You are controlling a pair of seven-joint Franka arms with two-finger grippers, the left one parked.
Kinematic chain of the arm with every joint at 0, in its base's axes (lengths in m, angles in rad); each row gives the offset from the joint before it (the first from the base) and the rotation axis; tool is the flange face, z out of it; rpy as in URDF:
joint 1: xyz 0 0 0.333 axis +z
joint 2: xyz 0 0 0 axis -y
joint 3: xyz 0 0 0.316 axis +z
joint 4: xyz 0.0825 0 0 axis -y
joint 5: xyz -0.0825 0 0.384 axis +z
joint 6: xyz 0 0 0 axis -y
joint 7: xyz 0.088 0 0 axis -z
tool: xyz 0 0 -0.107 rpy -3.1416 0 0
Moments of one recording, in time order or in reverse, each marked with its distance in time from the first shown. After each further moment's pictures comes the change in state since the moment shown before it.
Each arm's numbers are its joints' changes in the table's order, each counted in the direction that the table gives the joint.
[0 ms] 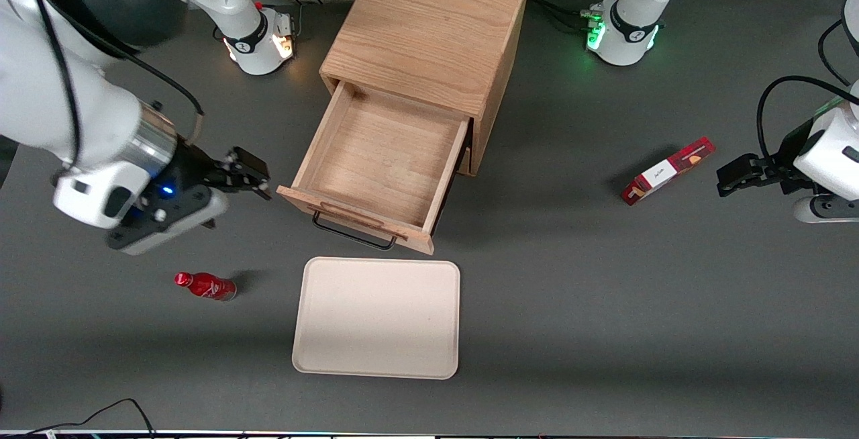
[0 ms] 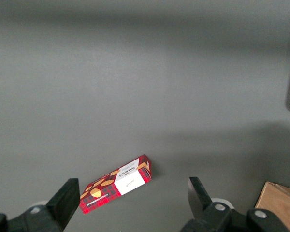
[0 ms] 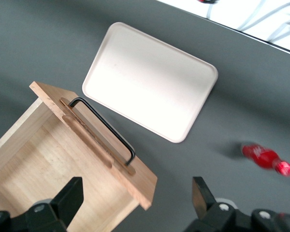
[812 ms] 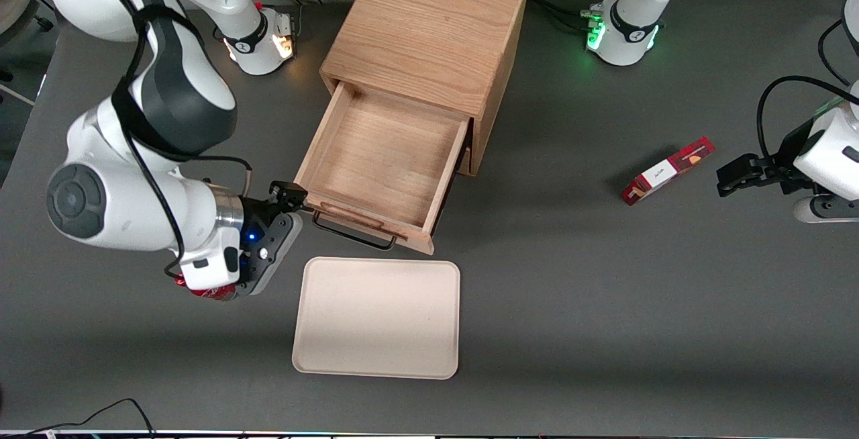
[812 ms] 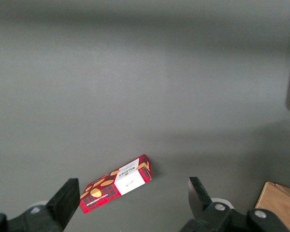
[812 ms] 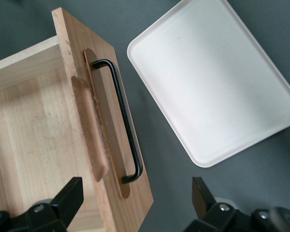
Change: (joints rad) arm -0.017 -0.198 0.012 0.050 0.127 -0.045 -0.487
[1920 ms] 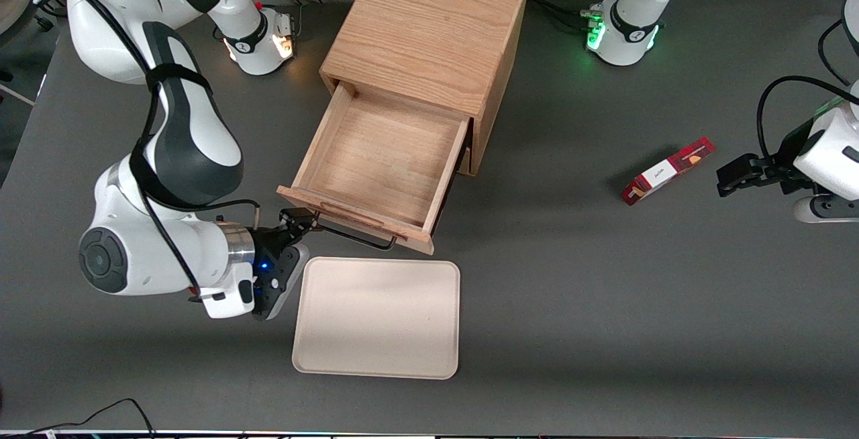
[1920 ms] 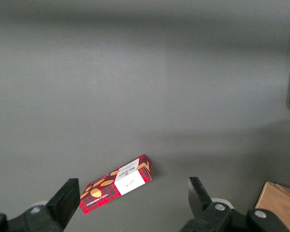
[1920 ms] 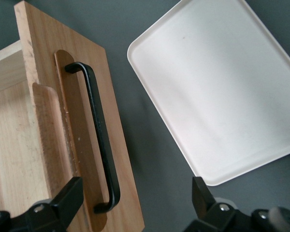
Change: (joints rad) arm -0.003 -0.131 -0.006 0.075 0.051 0.012 -0.034
